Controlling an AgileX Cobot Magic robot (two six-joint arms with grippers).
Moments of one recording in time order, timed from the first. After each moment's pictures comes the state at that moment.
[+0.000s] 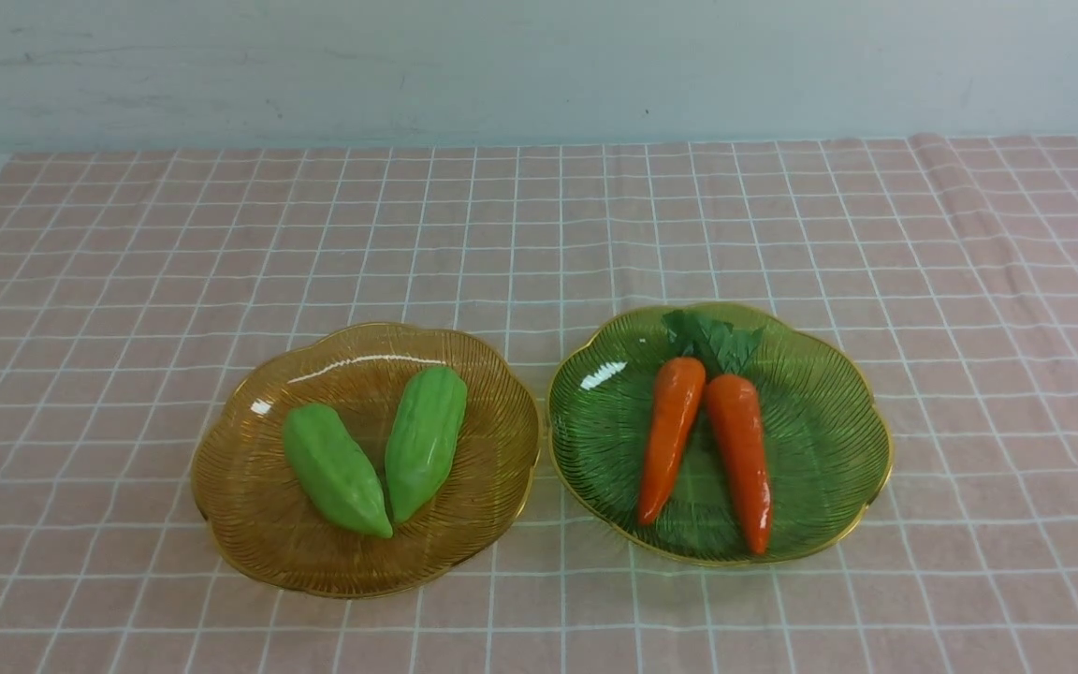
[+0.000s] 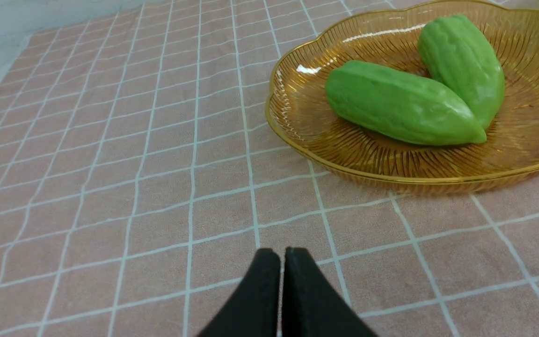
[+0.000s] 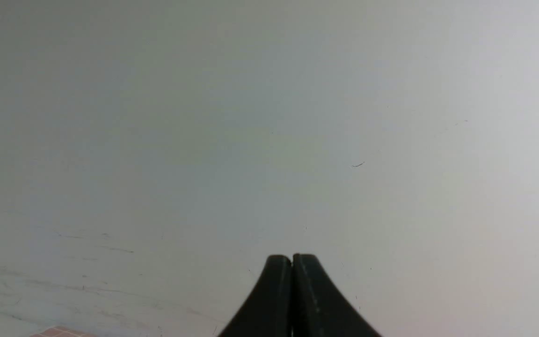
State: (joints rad) right arm 0.44 -0.01 -0.40 -0.50 0.20 0.45; left arm -0.07 -0.01 0.03 -0.02 0.38 0.15
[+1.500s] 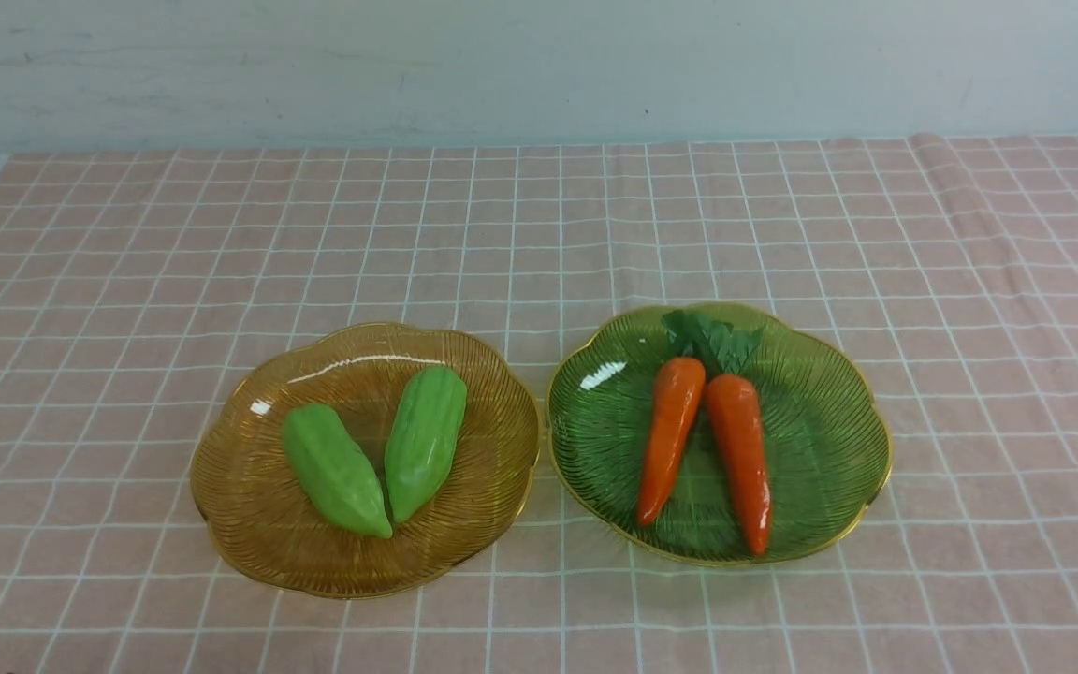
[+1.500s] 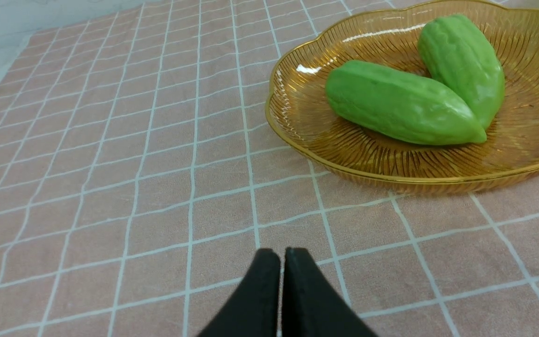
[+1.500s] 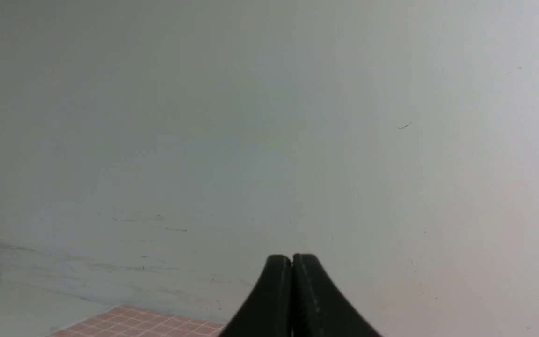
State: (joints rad) right arm 0.33 -0.01 -0.33 0.13 0.28 -0.08; left arm -0.07 -0.01 0.03 -0.02 0.38 0.15
